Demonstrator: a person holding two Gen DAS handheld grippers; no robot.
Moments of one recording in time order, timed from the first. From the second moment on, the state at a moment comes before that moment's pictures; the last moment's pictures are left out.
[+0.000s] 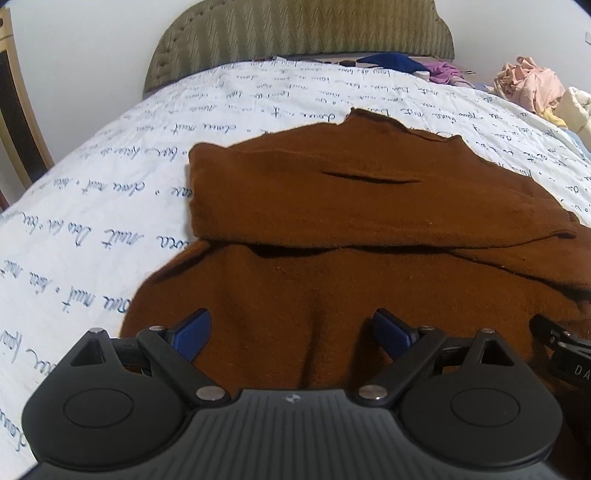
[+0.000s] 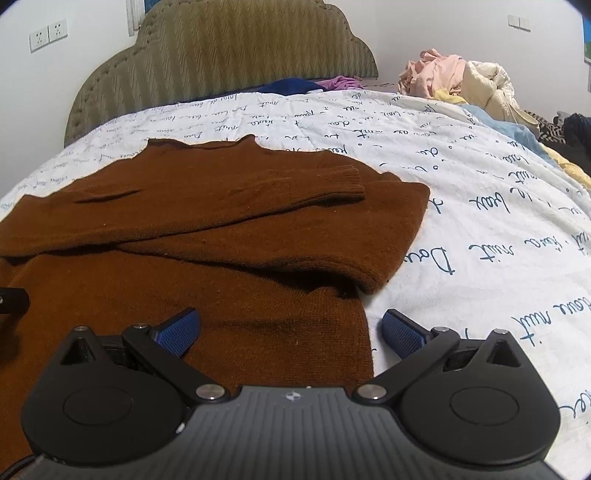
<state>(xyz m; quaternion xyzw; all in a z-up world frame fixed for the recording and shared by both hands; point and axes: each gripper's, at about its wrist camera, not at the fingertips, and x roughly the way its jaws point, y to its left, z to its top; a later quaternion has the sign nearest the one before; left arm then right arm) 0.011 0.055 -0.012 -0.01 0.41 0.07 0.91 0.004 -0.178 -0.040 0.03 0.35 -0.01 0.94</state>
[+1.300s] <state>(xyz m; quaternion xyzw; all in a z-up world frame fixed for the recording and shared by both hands) 0.036 0.043 -0.006 0.02 0.43 0.11 0.89 0.004 -0.180 -0.040 0.03 0.35 -0.01 0.94</state>
